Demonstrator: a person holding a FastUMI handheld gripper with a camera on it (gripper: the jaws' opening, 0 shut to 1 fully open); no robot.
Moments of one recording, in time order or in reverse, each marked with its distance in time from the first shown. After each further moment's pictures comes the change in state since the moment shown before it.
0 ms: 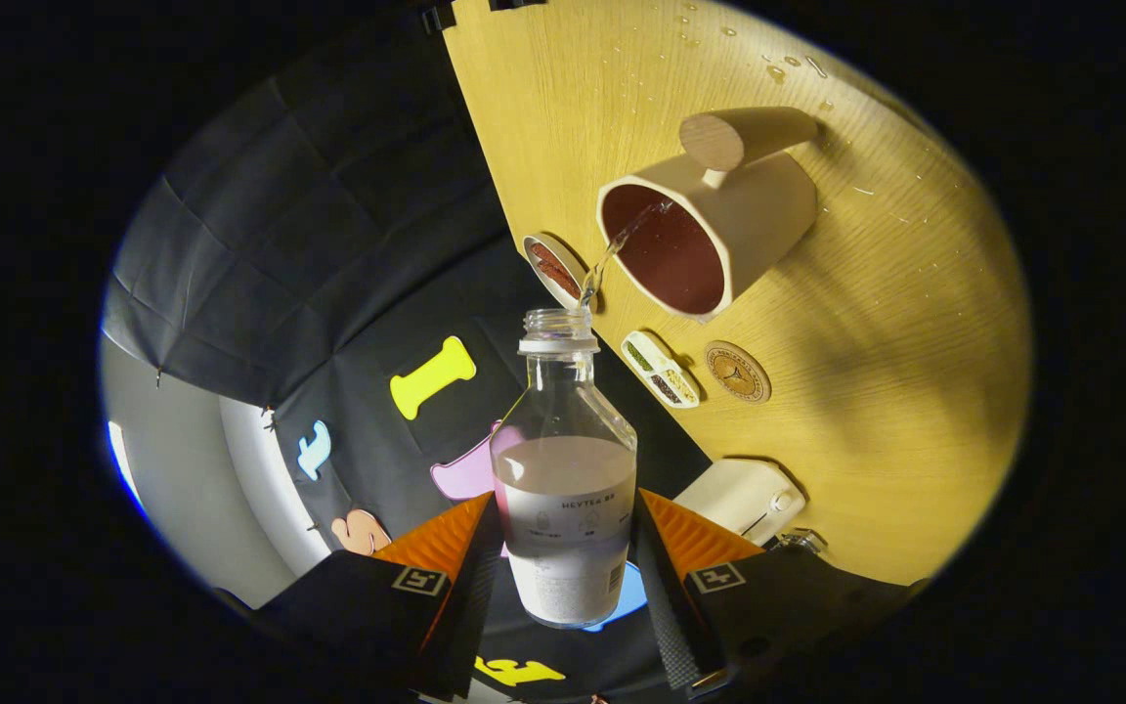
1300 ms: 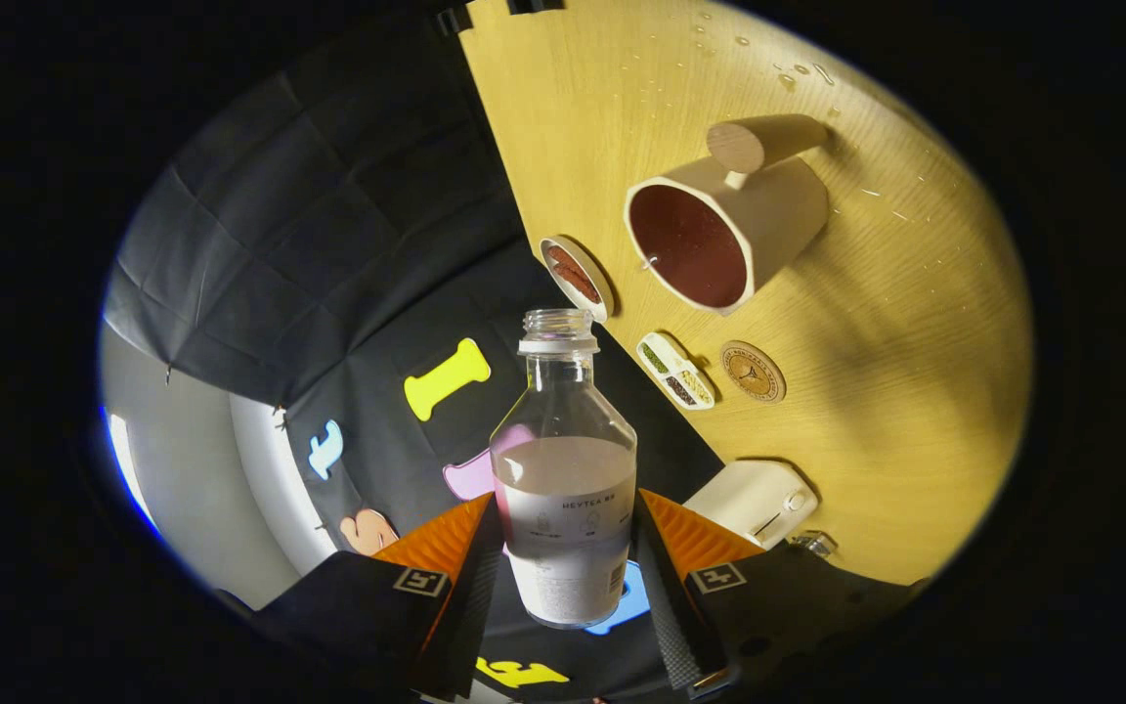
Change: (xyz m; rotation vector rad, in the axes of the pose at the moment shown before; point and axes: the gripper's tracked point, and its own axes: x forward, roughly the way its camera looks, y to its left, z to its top) arm -0.007 0.008 -0.004 -0.095 0.003 0.026
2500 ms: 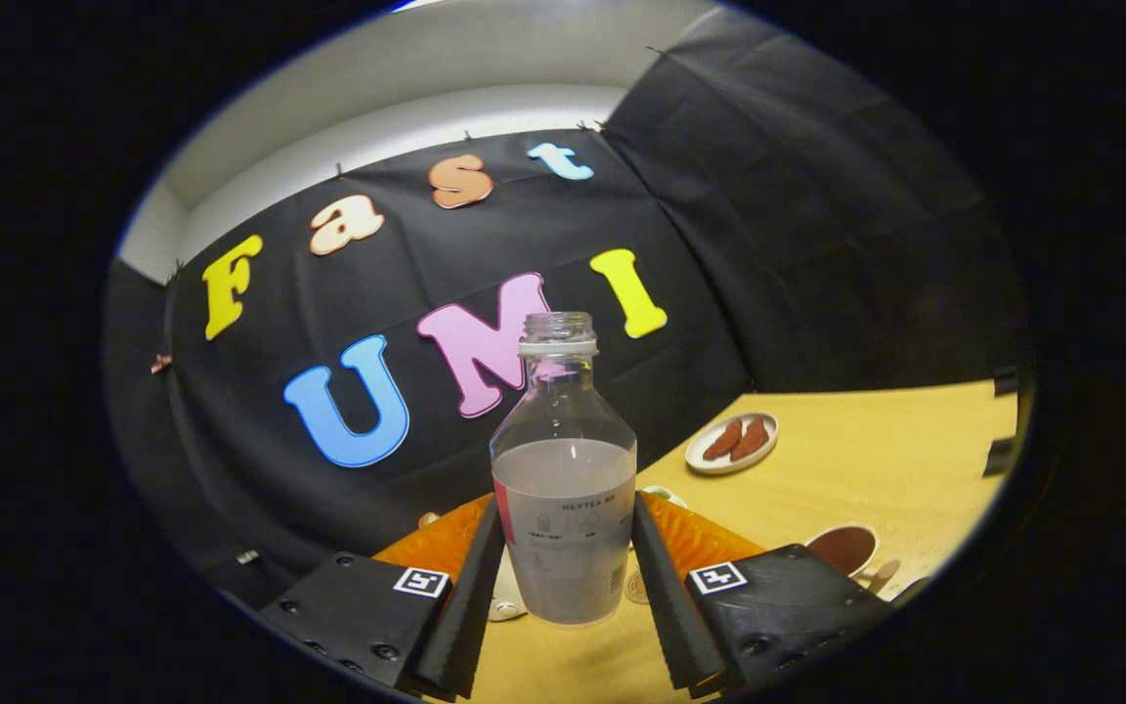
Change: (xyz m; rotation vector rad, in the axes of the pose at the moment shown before) arm -0.006 0.045 -0.107 -1.760 -0.057 0.196
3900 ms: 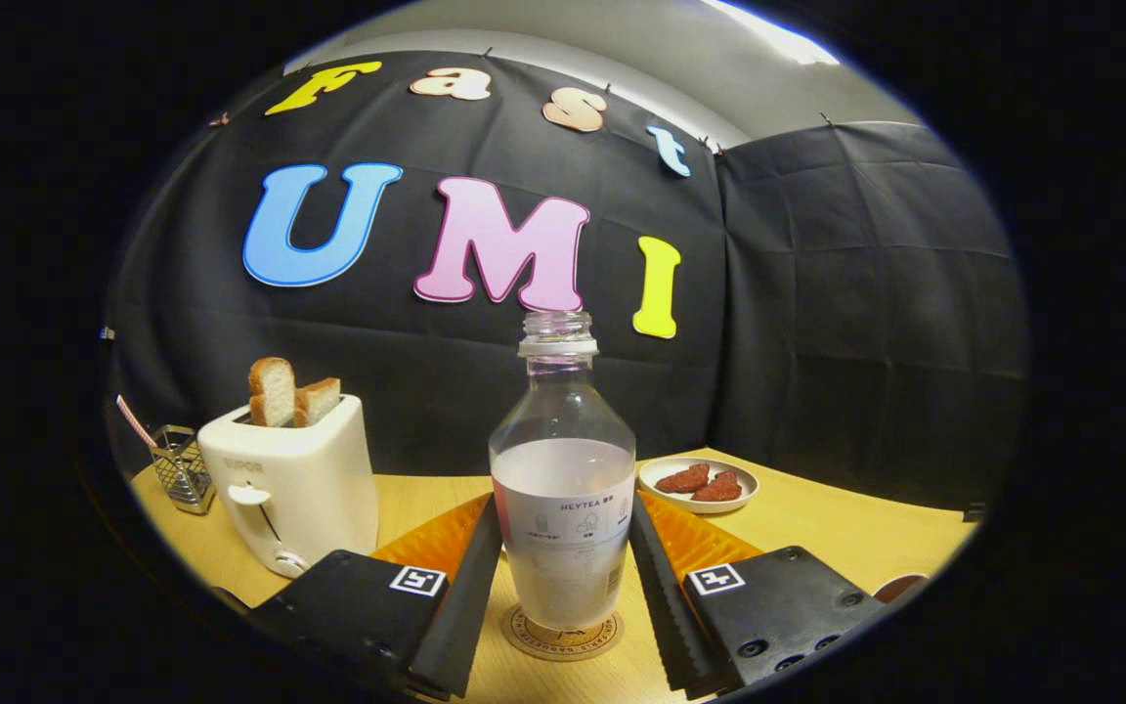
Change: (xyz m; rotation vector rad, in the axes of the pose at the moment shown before) arm 0.144 -0.048 -0.157 -0.467 0.042 -0.165
